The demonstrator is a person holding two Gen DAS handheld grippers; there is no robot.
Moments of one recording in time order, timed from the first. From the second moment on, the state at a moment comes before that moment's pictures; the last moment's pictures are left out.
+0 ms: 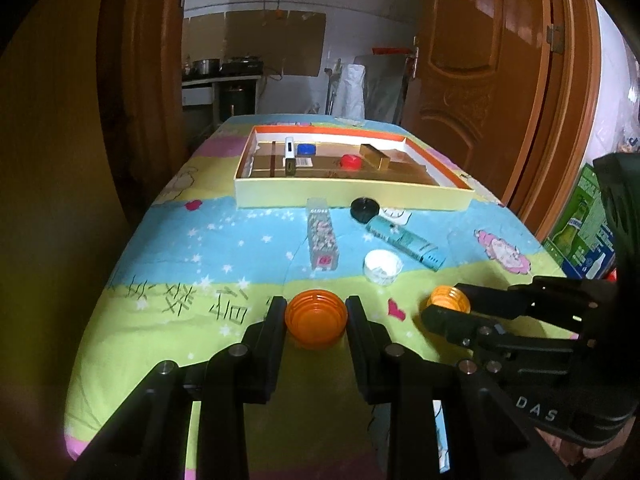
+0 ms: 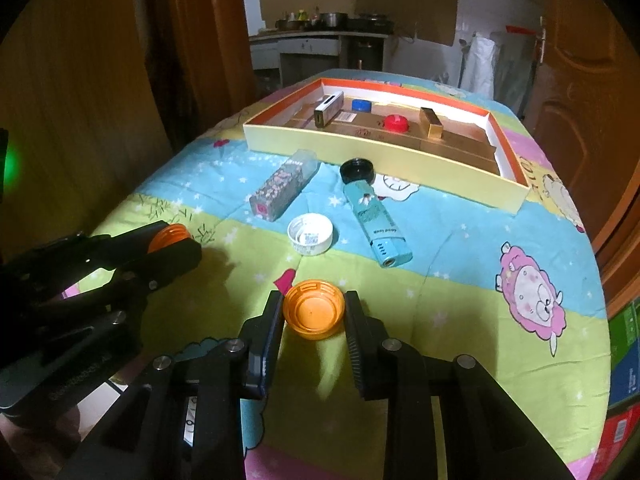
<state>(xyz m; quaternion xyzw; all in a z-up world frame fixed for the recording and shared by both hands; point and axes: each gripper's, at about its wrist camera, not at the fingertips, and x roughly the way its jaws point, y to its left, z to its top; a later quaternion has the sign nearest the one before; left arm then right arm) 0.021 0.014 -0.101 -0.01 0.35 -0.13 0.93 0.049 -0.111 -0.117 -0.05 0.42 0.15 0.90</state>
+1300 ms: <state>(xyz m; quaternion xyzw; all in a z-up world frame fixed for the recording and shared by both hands) 0.108 -0.020 -0.073 -0.01 0.35 -0.14 0.92 0.118 -0.149 -0.093 0.01 0.41 0.14 0.90</state>
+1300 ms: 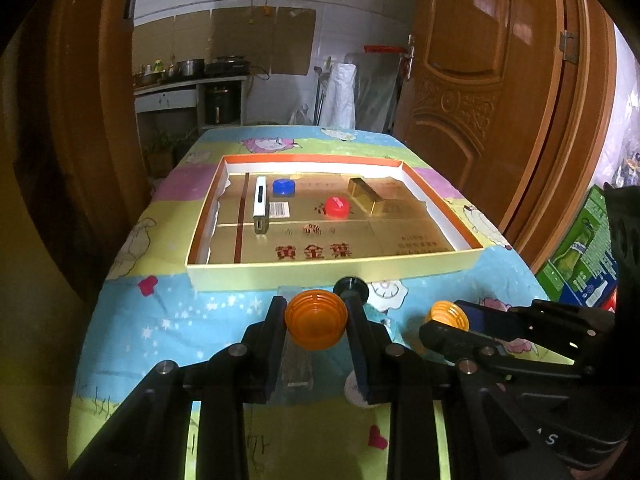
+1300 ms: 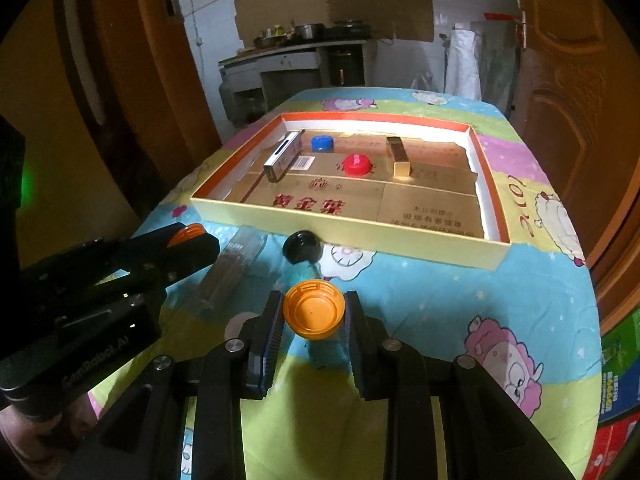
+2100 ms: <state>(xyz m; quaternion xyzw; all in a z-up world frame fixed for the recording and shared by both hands) 0.177 -0.043 -0.061 -0.01 0.35 -0.15 0.92 0.172 -0.187 -0.083 0.04 0.39 0.12 0.91</state>
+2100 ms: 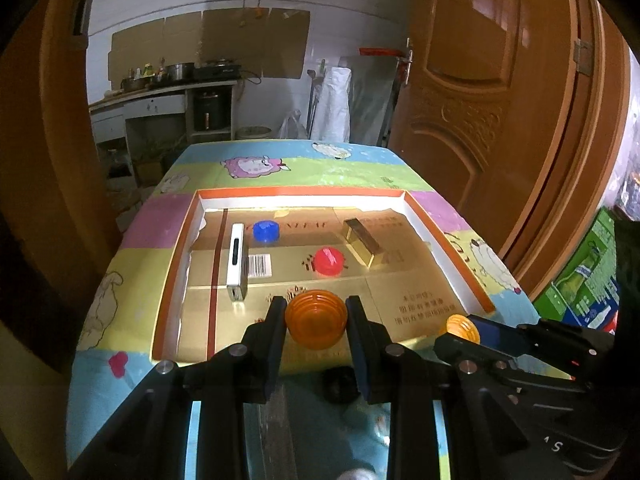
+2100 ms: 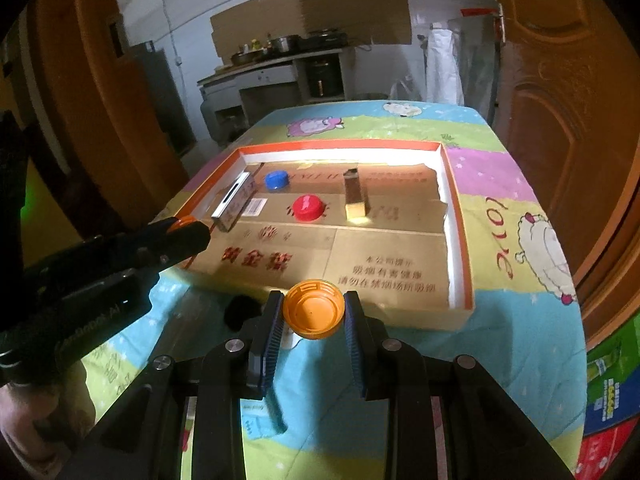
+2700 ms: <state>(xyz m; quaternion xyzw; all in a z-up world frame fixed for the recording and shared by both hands) 0.227 -0.048 -0.066 -0.01 0.36 -0.14 0.92 0.220 -0.207 -0.085 0.04 0.40 0.10 0.91</state>
